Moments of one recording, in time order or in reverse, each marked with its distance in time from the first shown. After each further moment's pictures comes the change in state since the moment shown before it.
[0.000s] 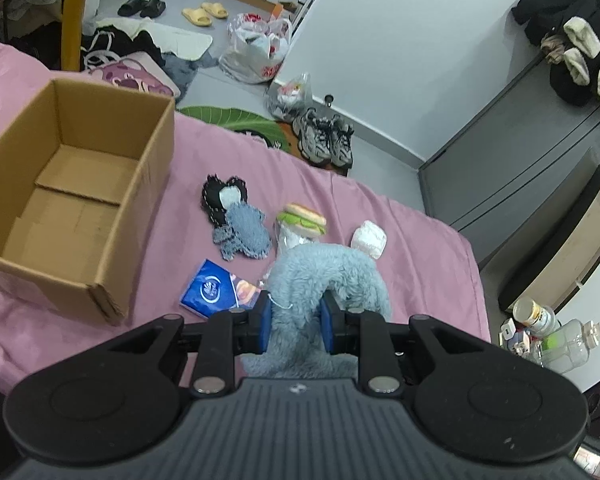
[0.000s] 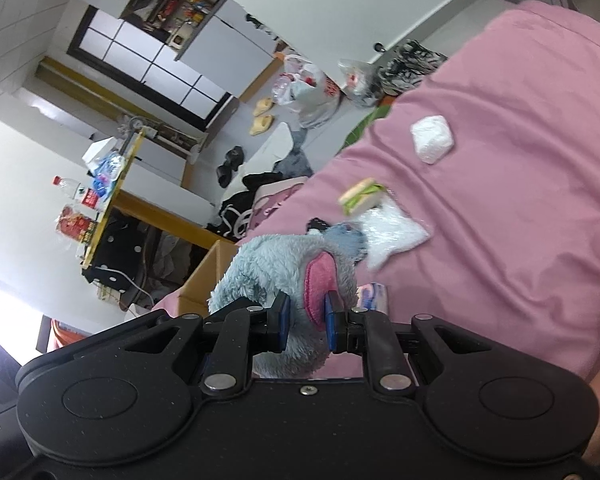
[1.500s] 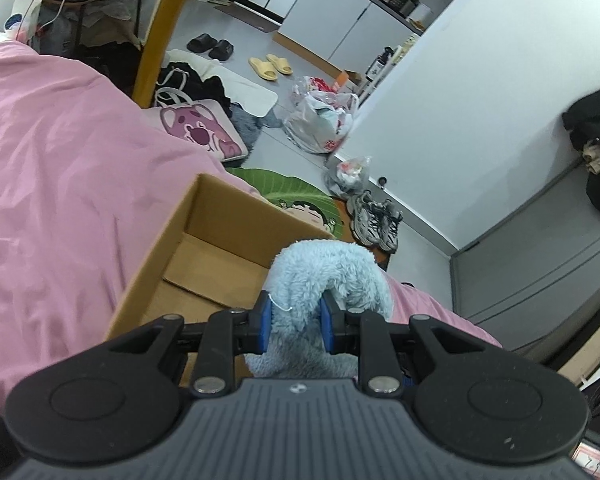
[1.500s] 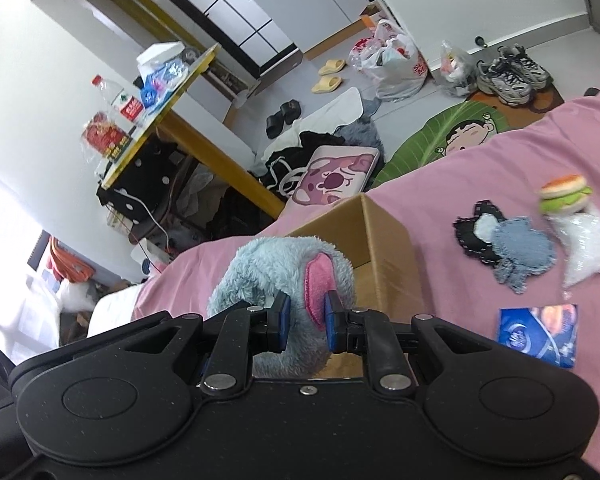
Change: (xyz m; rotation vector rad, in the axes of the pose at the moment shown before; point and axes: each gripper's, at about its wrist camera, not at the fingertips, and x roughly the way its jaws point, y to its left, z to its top) left arm -0.048 0.139 0.076 -0.171 -0.165 0.040; right arm 0.124 0.146 -0.031 -0.252 0.099 0.023
